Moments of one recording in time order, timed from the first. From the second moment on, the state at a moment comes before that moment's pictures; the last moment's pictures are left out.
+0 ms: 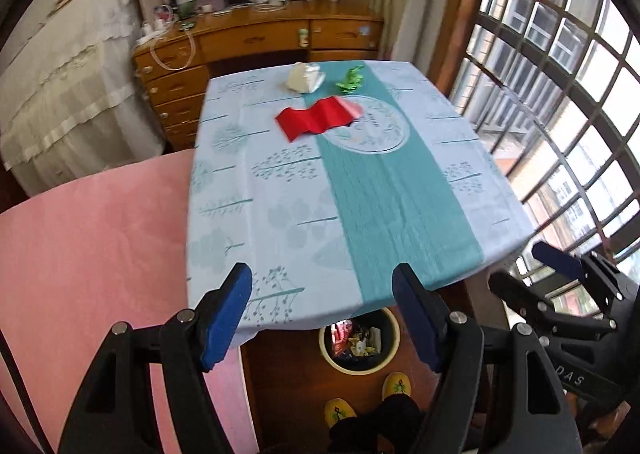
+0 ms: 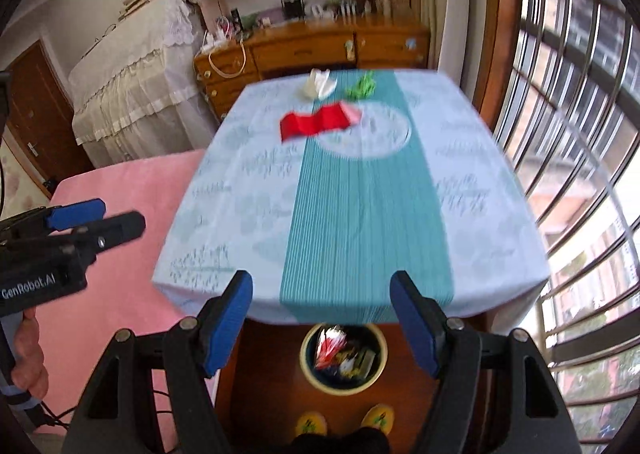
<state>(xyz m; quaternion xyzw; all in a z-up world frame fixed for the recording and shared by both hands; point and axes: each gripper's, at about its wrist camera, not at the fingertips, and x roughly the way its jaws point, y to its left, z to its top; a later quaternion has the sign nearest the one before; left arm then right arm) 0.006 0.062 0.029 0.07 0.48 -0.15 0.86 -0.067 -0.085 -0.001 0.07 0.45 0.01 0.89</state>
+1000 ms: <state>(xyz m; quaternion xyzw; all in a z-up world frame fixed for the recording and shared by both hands) 0.326 0.019 -0.069 -0.08 0.60 -0.06 0.79 0.230 -0.204 -0.029 0.04 0.48 0.10 0.87</state>
